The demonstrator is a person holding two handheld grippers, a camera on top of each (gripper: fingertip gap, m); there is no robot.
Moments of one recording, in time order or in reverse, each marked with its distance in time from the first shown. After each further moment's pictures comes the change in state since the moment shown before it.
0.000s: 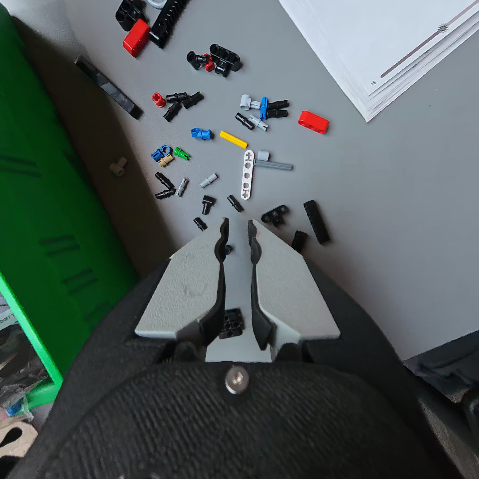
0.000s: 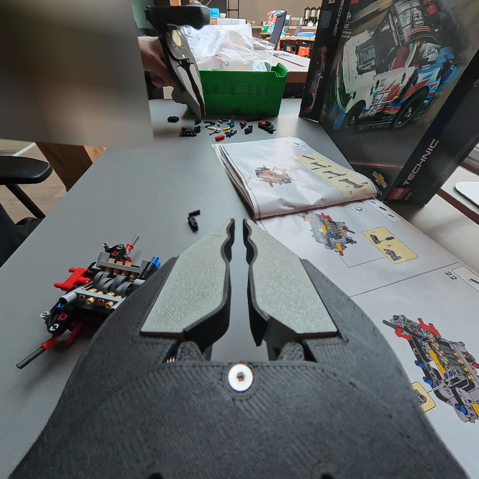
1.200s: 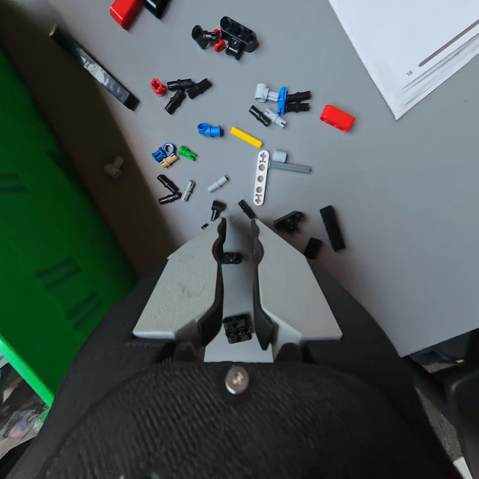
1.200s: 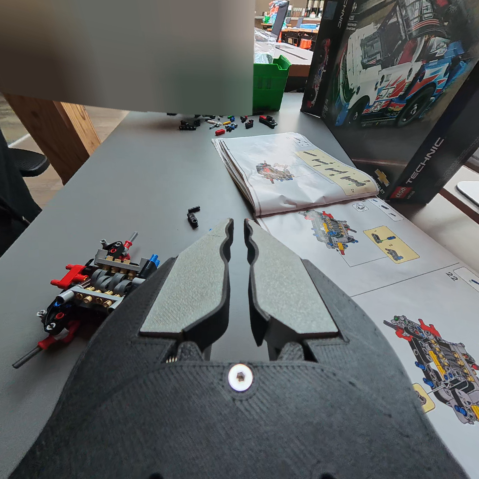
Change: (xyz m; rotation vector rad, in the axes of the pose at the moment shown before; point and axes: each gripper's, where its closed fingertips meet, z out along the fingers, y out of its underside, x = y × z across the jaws) left arm -0.010 0.002 0.015 -0.122 0.034 -0.019; right arm -0.001 0.002 0.003 -0.023 0.001 -0.014
